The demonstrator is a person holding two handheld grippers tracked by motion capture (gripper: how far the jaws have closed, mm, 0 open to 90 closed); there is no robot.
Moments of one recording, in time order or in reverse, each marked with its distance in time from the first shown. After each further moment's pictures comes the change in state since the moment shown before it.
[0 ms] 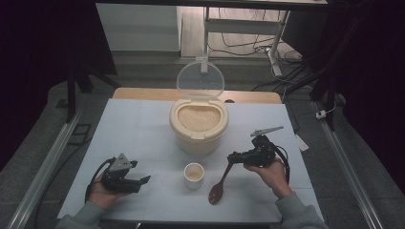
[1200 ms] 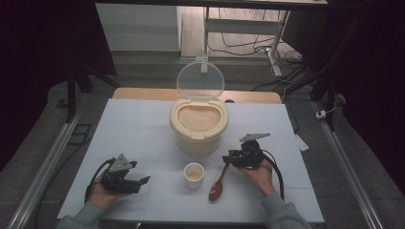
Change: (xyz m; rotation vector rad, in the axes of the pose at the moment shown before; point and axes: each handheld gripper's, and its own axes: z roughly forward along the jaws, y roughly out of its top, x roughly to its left) left arm -0.001 -0.001 0.000 0.002 0.011 -0.005; right arm -0.029 -0.017 0.049 -0.022 -0.259 -0.106
